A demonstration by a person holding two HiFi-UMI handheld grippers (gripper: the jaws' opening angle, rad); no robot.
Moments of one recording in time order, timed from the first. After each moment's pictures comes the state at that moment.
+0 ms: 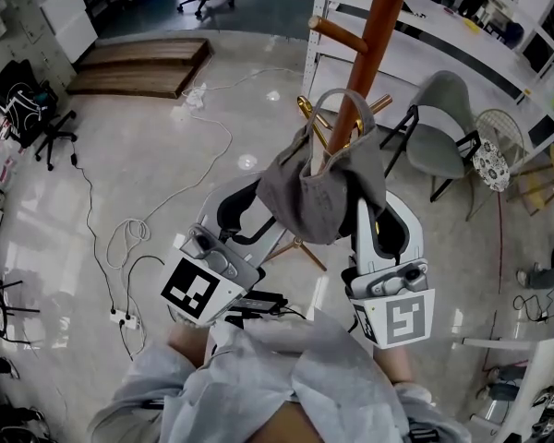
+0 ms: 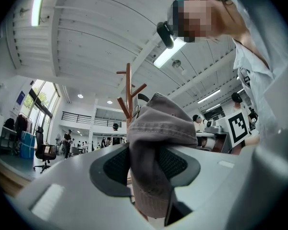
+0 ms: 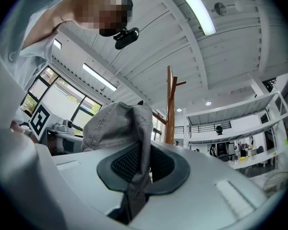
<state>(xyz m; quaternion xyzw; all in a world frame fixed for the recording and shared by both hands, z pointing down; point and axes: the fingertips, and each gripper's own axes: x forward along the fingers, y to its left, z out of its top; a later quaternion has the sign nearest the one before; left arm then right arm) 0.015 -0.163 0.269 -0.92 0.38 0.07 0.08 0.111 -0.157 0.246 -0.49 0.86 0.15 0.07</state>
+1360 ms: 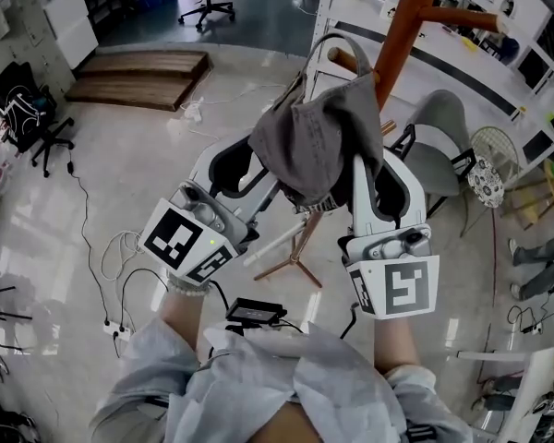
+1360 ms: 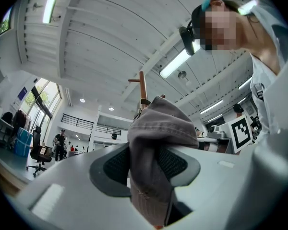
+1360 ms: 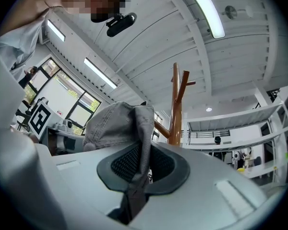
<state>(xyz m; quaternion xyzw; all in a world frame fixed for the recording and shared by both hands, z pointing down) -0.040 -0.239 0.204 -0.91 0.38 0.16 0.09 0.061 -0.225 0.188 -0.50 0.84 0.19 0.06</state>
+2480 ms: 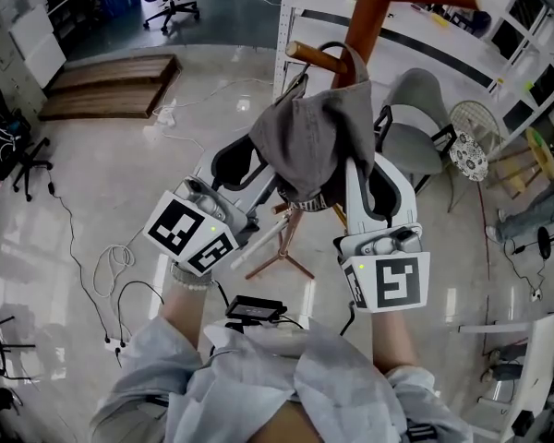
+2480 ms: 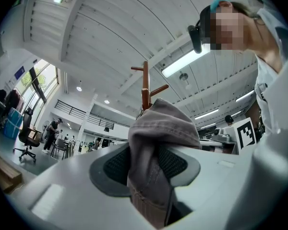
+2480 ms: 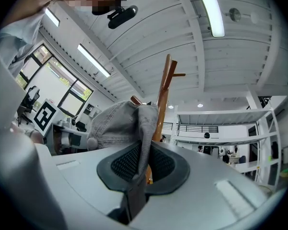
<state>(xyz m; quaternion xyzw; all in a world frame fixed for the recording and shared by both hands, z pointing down) 0.002 -0.272 0.230 -0.93 0.33 0.16 0.03 0.100 -0.237 0.217 -0.56 0.81 0.17 0.01</state>
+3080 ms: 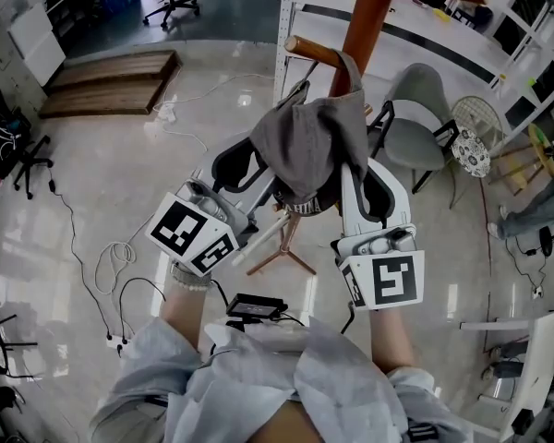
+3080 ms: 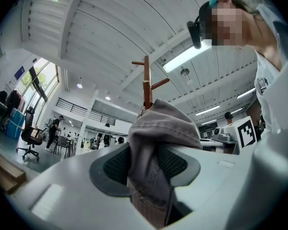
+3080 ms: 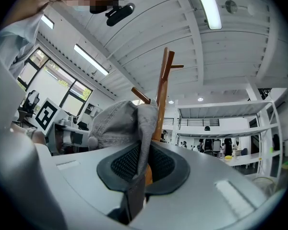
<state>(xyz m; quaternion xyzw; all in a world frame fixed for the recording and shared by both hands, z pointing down) 0.005 -0.275 0.249 -0.93 0.33 0.14 0.02 0.102 -0.241 0.243 -0.55 0.82 0.14 0.01</state>
